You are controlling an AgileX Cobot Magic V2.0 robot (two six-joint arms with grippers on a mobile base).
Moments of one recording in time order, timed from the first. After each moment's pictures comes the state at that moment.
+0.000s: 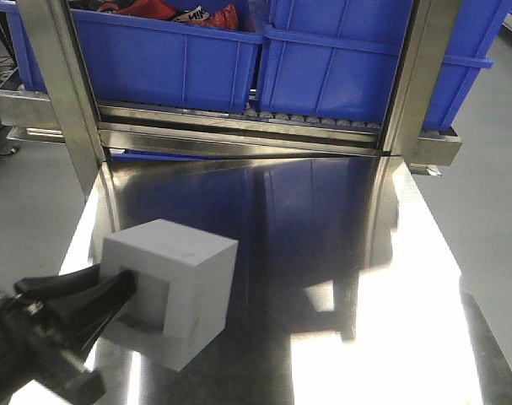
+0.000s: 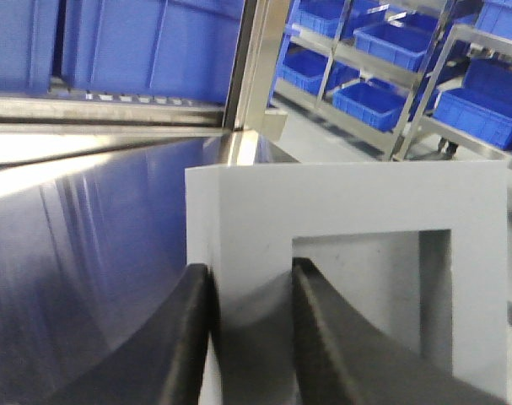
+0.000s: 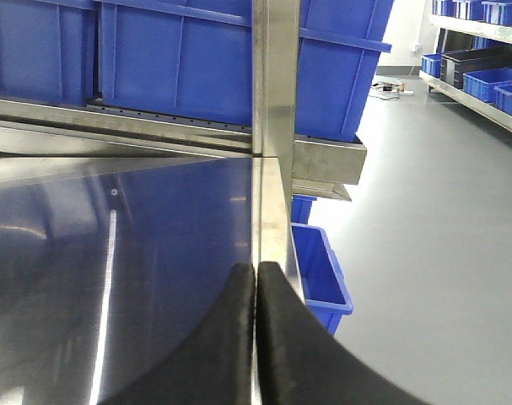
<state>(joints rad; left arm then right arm) -0.70 0.81 -0.32 -0.10 -0.23 -0.16 0.00 0.02 0.03 -0.06 0.14 0.04</state>
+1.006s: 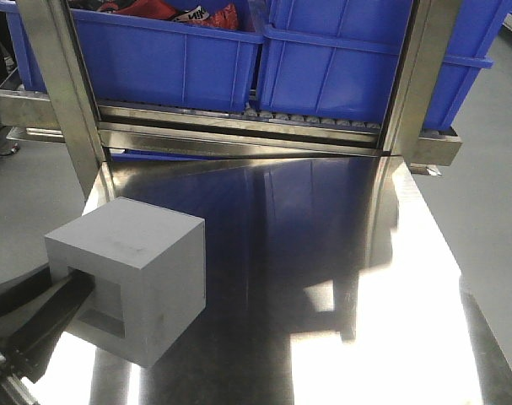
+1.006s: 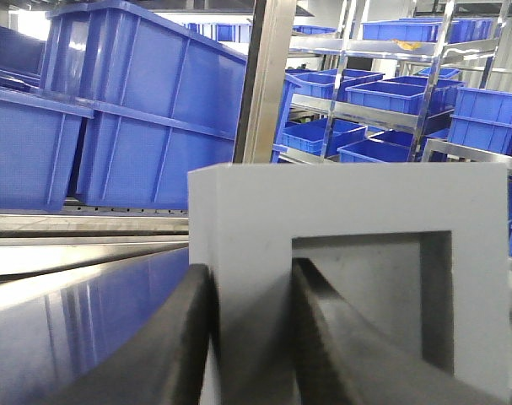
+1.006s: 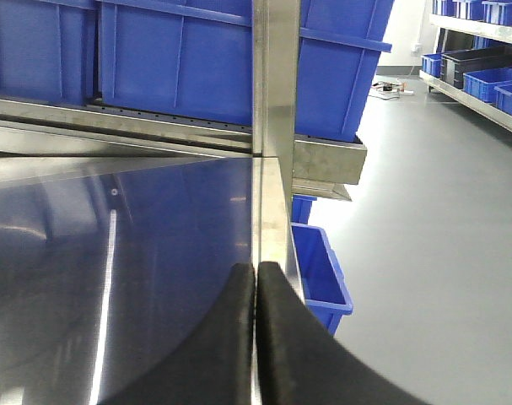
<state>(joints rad) -0.70 0.68 -0.17 -0.10 -0.51 -0.13 0.00 0.02 0.03 -0.06 0.14 0.04</state>
